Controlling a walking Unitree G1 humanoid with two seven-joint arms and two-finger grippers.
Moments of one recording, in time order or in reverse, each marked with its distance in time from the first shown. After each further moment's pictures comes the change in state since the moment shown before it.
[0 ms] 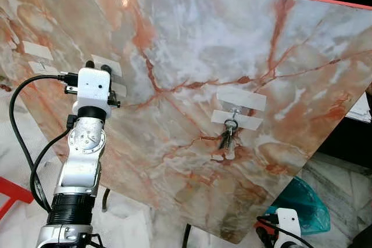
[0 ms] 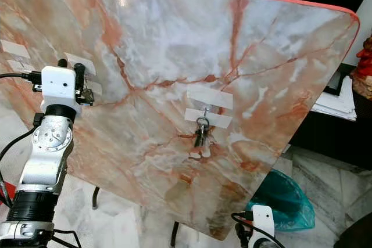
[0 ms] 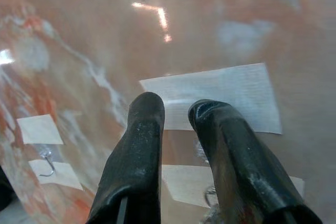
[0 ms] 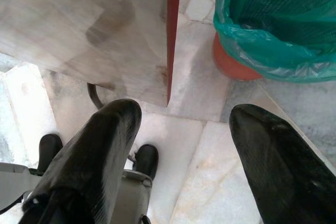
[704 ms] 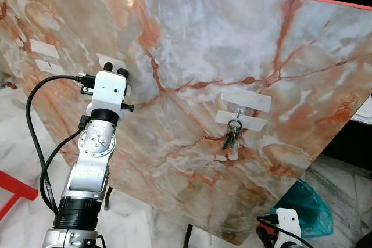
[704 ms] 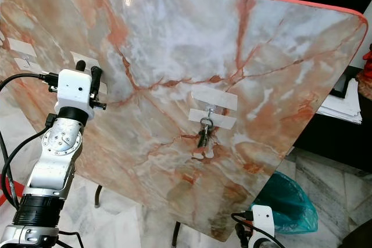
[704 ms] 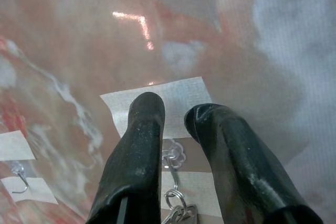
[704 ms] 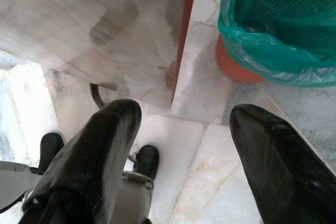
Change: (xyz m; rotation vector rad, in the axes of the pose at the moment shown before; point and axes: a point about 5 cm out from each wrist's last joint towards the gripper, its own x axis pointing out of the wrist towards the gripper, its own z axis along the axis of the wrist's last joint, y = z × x) left arm -0.005 -0.018 0.009 -0.006 -0.038 -0.097; right arm 0.000 0.000 0.000 0.000 0.000 0.000
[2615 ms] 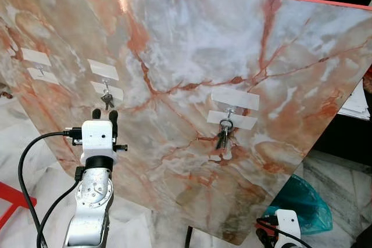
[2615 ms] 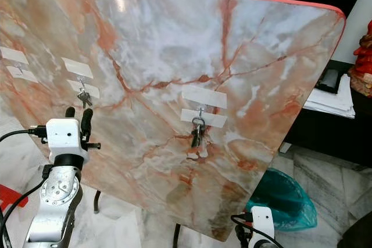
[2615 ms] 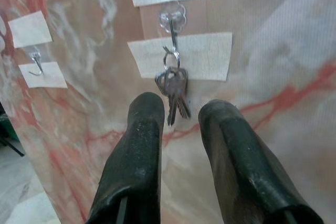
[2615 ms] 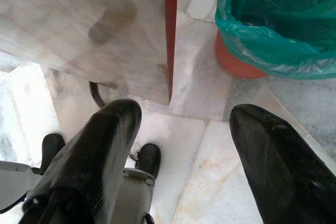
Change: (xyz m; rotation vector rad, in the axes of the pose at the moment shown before) left arm -0.080 -0.003 -0.045 -0.134 0.192 0.153; right arm -0.001 0.000 -0.003 -0.016 0.010 -0.003
